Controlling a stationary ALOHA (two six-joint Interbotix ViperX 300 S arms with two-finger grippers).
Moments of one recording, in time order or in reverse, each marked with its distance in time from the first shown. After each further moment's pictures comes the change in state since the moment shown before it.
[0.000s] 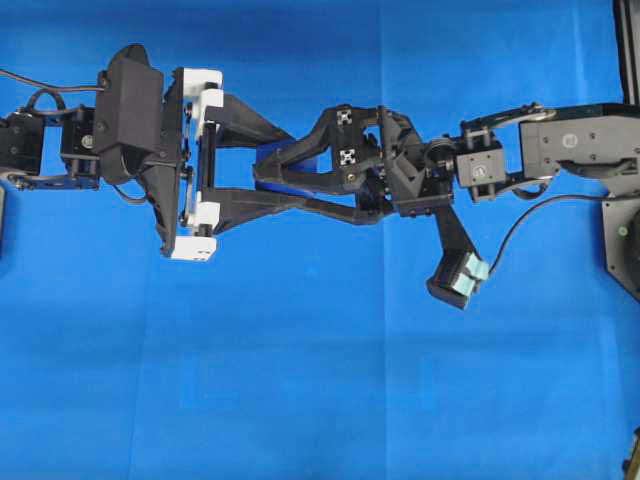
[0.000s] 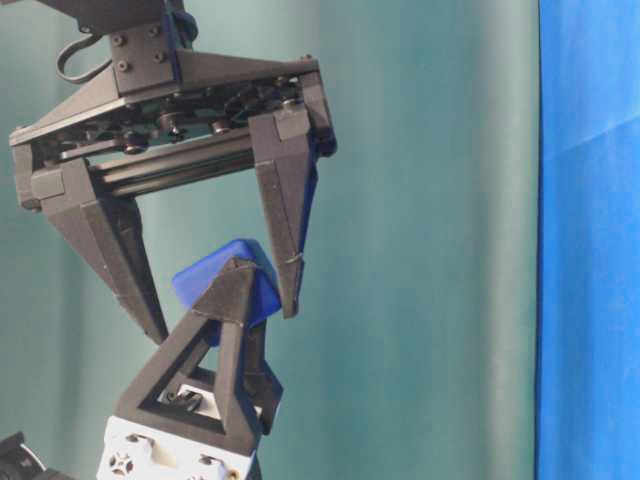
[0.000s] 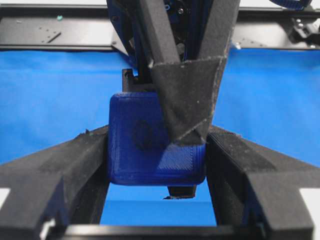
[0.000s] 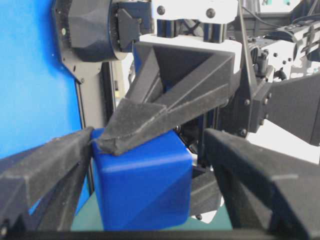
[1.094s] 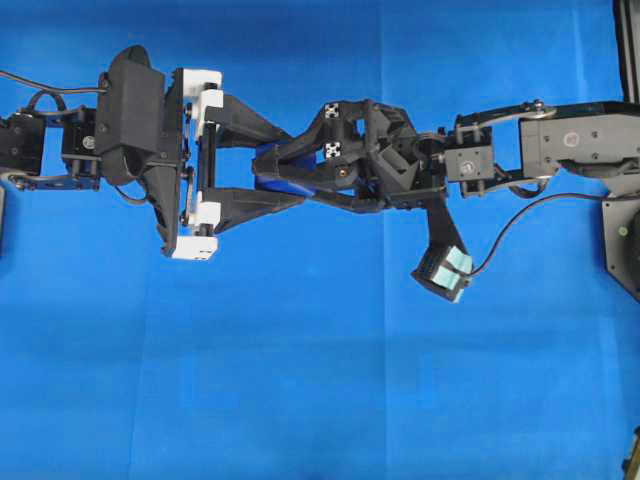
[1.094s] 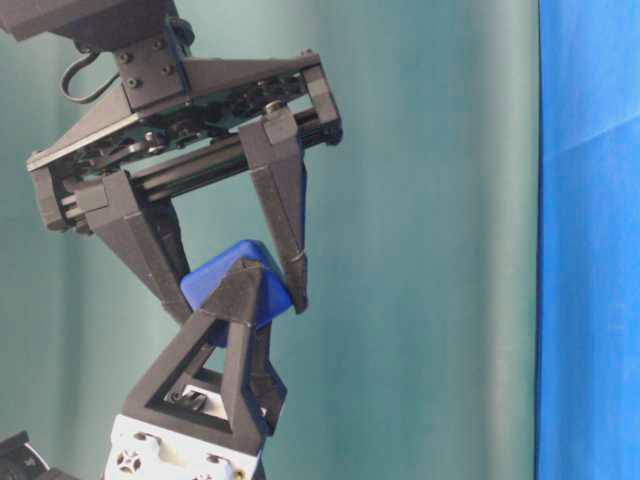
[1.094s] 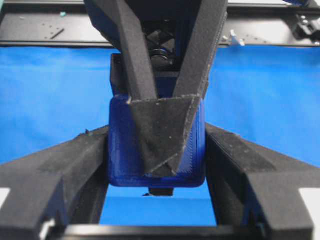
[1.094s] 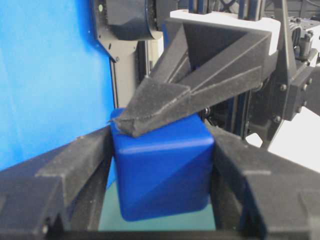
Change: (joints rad) left arm -0.002 0.002 0.002 -0.003 0.003 -0.003; right arm 0.005 0.000 -0.043 0.000 0.216 0.012
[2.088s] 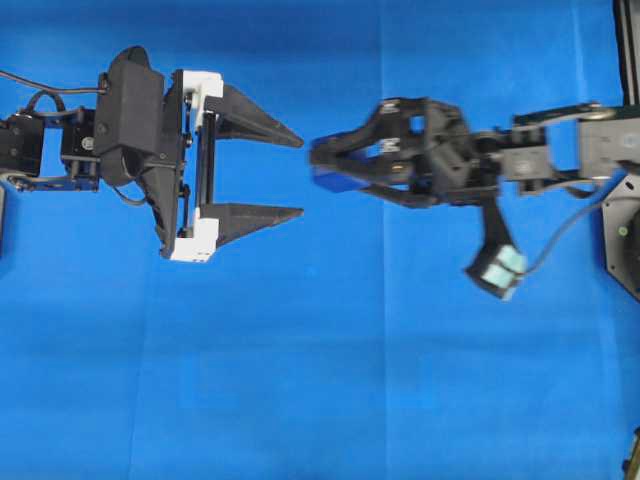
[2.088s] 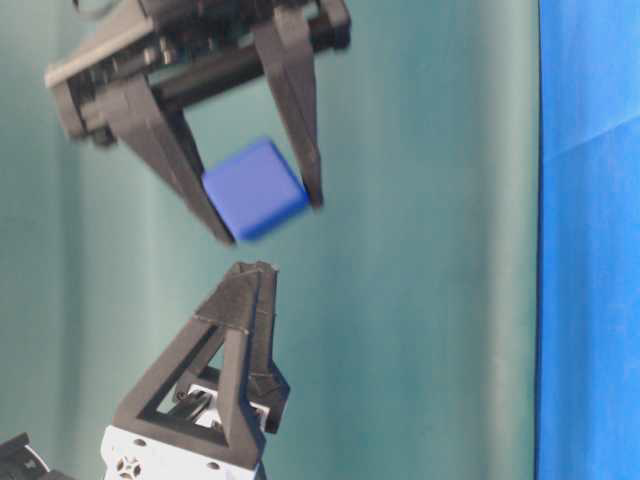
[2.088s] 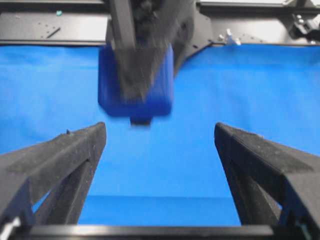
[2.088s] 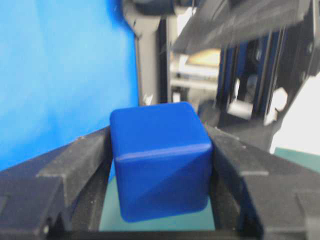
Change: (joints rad) left arm -0.002 -0.002 0.005 0.000 0.000 0.003; right arm -0.005 -0.186 0.176 0.002 0.034 0.000
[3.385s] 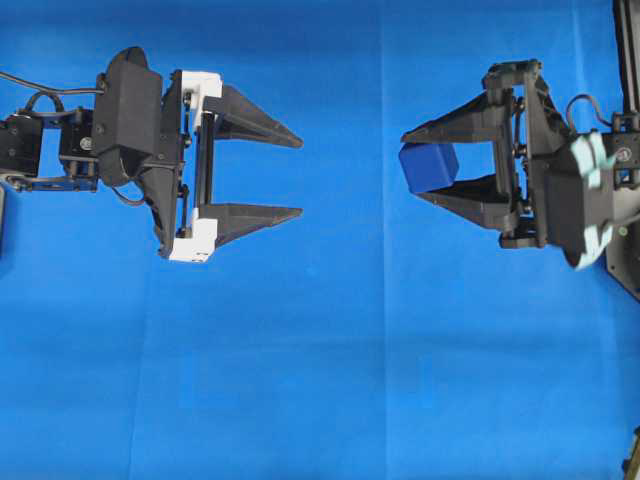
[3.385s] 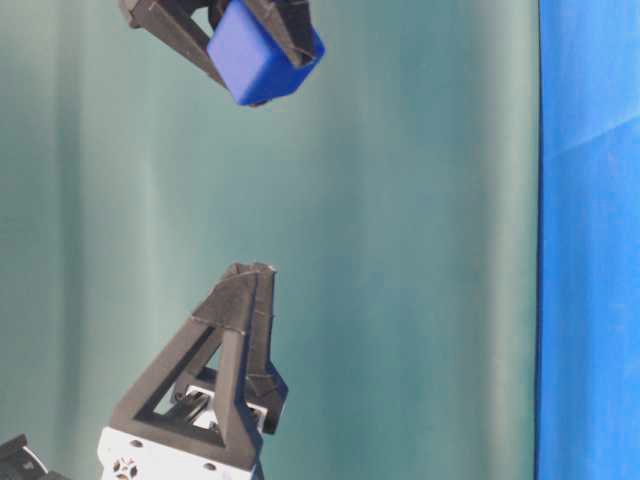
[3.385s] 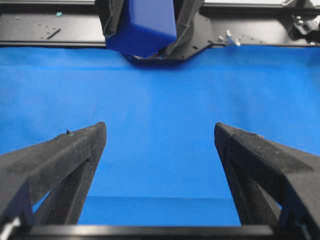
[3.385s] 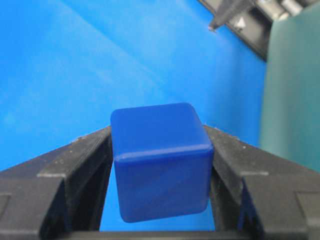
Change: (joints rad) left arm 0.000 -0.003 0.000 0.000 0.000 0.000; right arm 0.031 -0.236 0.135 0.353 0.175 0.620
